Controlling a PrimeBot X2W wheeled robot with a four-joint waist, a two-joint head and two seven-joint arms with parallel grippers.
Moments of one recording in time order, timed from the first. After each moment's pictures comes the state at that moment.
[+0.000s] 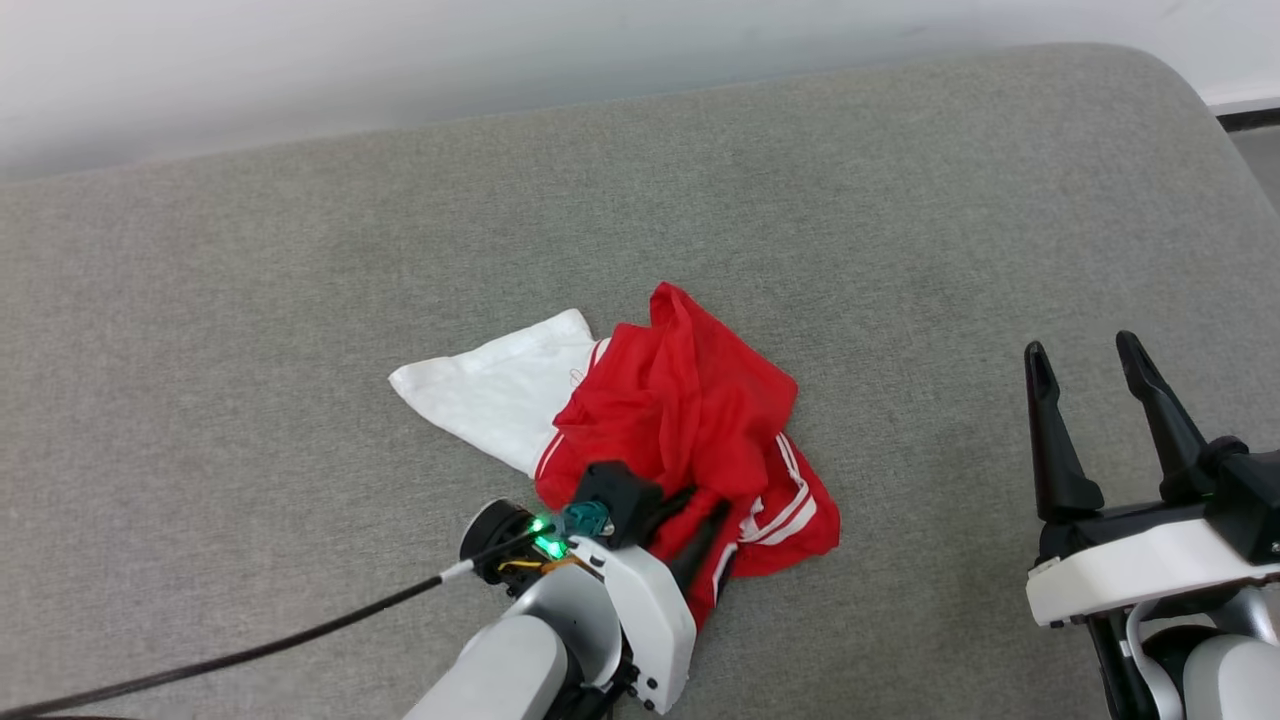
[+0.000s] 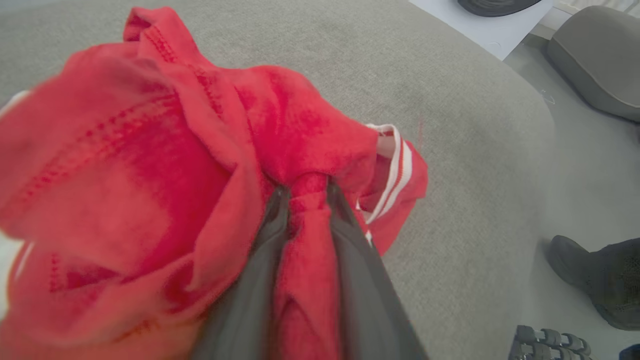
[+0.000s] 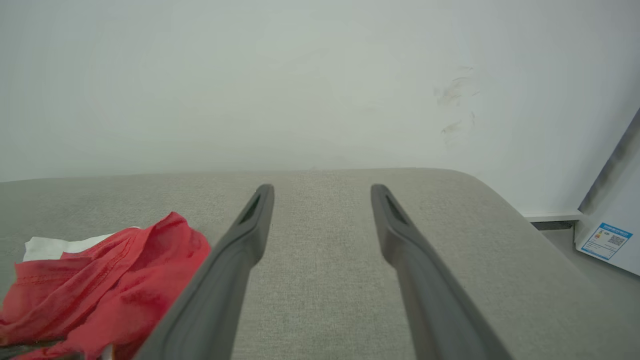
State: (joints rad) left arm -0.38 0.13 -0.64 0.33 -0.40 -0.13 0.08; right arm -0.08 -0.05 -0.04 -0.15 0.10 0.13 -0.02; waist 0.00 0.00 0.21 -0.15
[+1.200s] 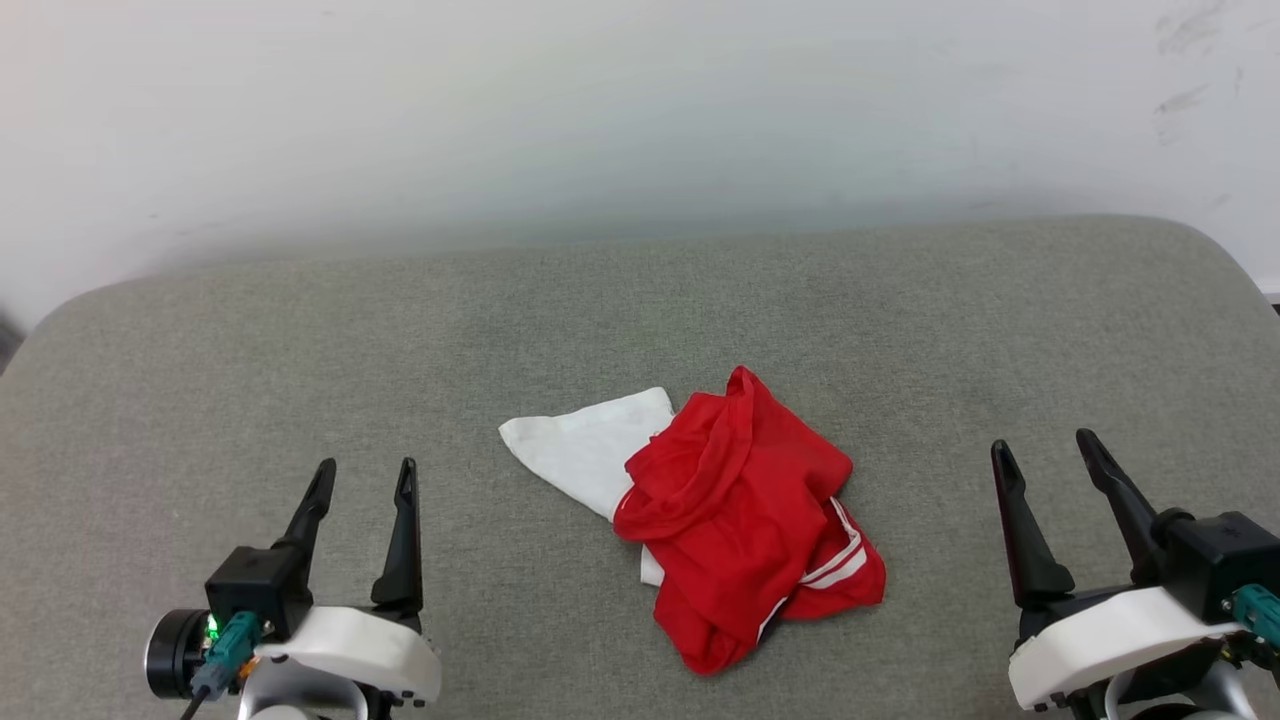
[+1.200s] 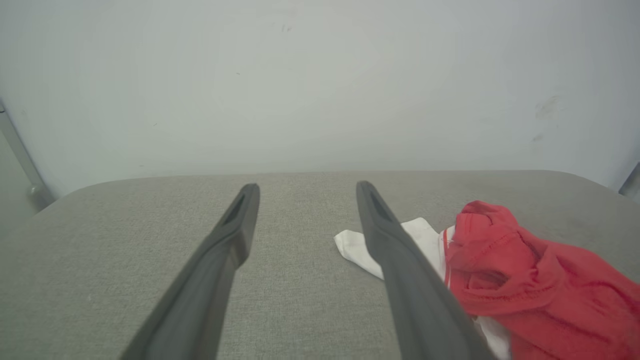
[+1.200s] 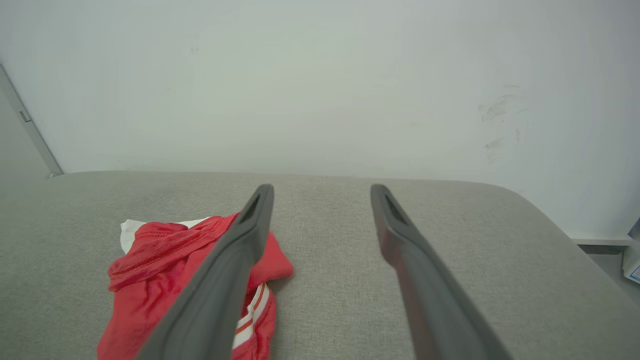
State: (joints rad) left arm -0.08 0.31 -0.27 0.11 -0.42 0.14 -0.26; right arm 0.04 -0.05 -0.01 -0.17 0.09 0.13 0.05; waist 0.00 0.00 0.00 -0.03
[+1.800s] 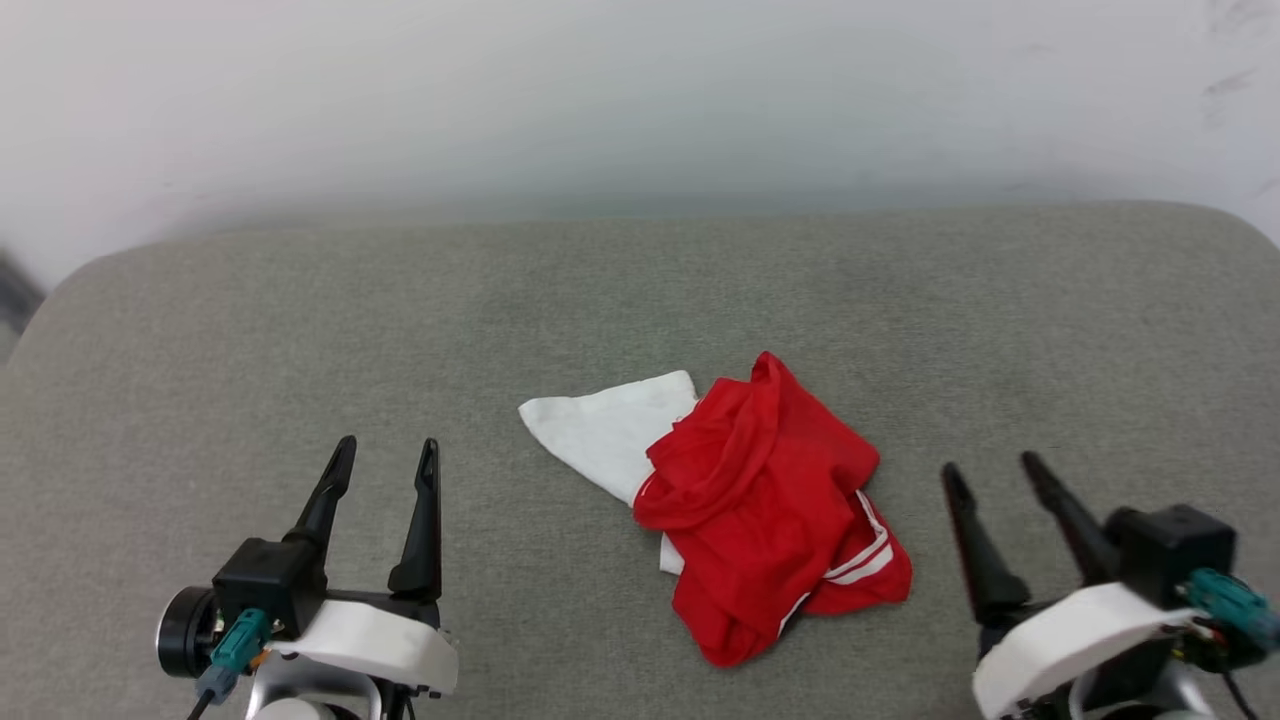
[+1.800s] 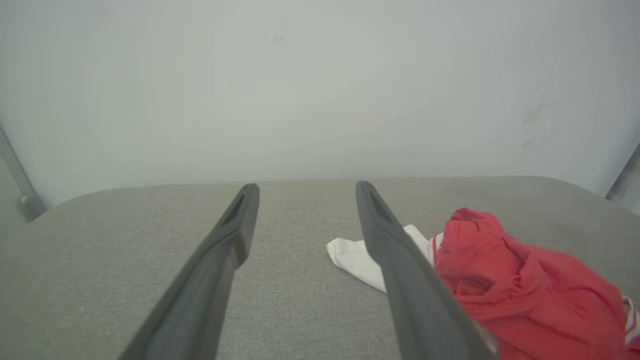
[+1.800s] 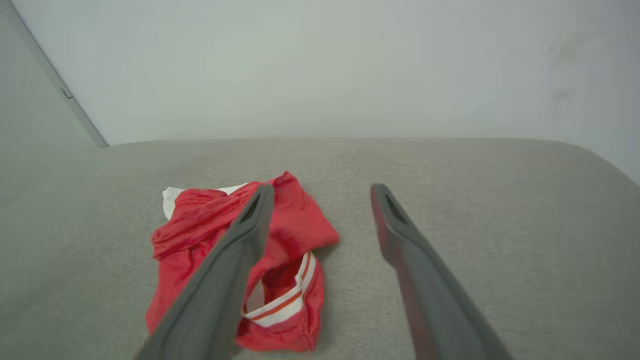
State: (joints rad) left arm -0.06 0.31 -0.29 0.02 -0.41 0.14 -0.26; right arm 0.05 -0.05 0.02 -0.15 0.16 0.13 0.11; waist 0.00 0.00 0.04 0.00
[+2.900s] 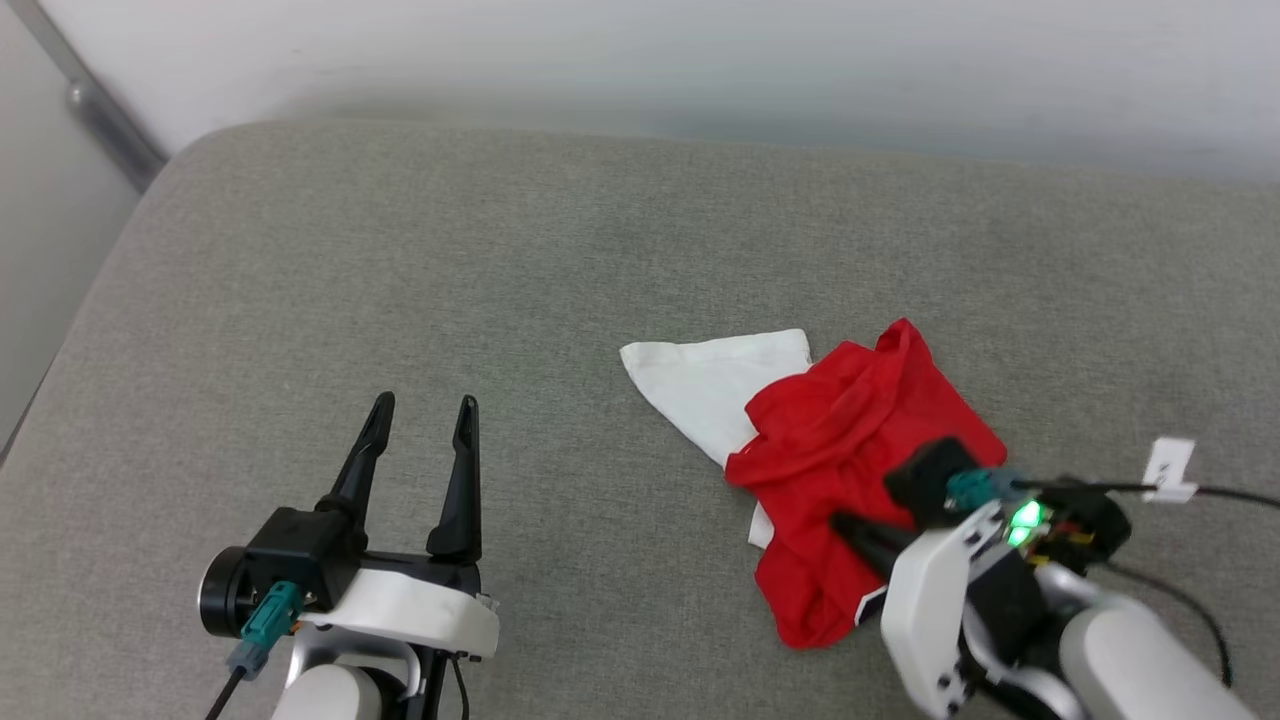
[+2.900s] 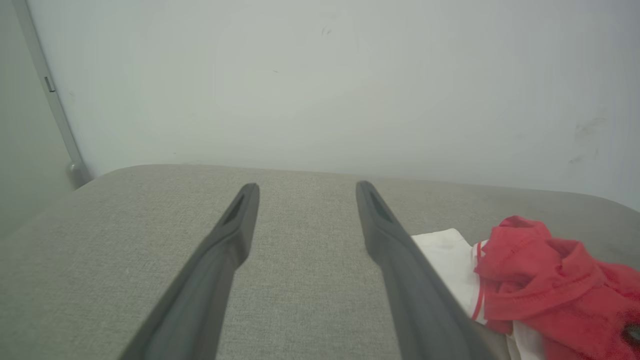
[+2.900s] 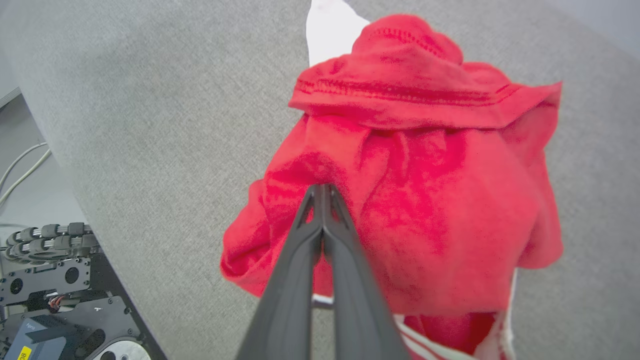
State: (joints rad) left arm -0.11 0.17 -0.23 0.02 -0.32 0.05 -0.26; right arm -0.23 -0.36 0.52 -0.04 0.38 0.13 0.60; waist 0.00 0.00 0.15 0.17
